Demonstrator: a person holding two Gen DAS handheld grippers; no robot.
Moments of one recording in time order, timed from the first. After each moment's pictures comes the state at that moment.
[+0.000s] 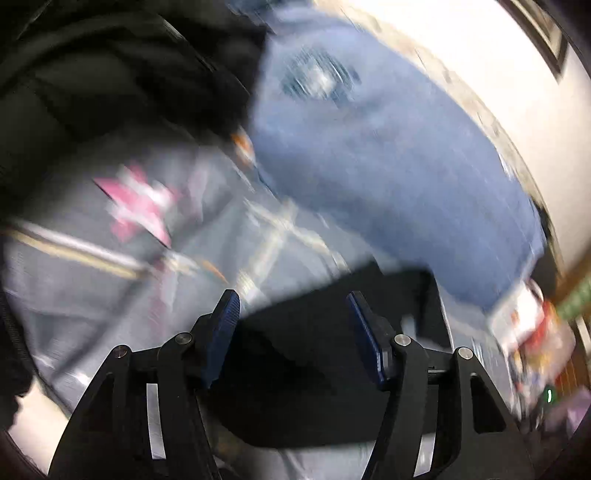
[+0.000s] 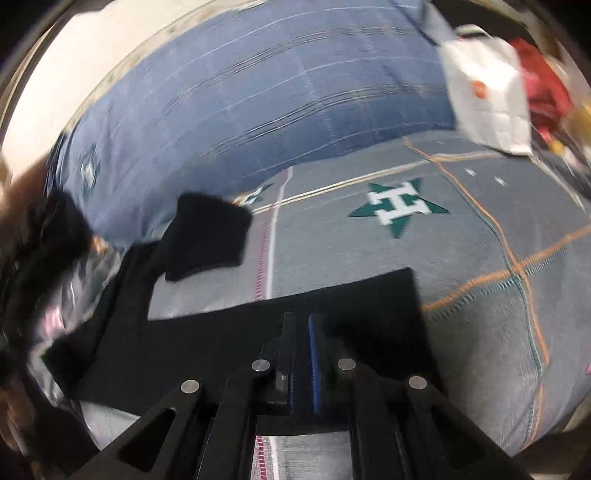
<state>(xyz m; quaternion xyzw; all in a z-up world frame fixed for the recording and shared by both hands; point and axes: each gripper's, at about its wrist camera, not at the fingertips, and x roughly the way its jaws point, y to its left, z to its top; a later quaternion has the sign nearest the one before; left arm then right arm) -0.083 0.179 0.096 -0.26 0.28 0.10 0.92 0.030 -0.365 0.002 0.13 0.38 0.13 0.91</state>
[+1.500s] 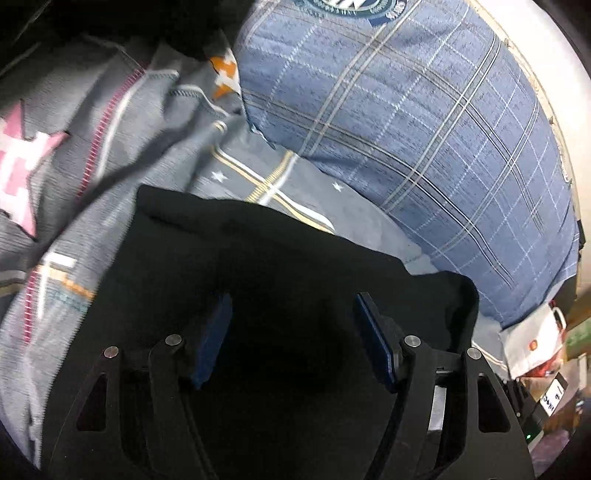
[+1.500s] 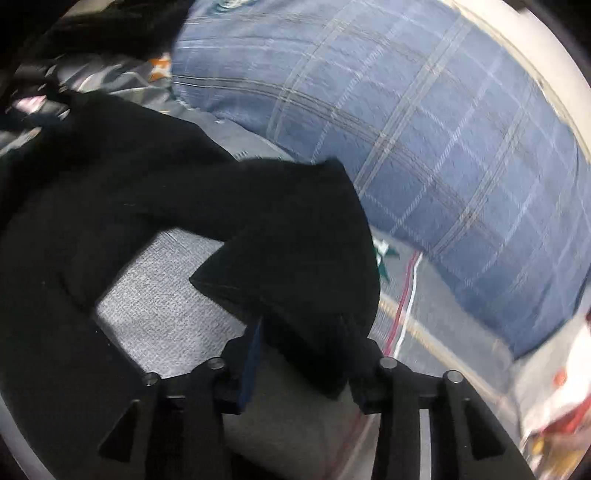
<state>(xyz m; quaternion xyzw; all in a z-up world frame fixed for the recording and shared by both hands) 0.076 0.156 0.010 -0.31 0.40 0.10 0.86 0.133 -0.179 -0.010 -0.31 0.30 0.23 0.87</state>
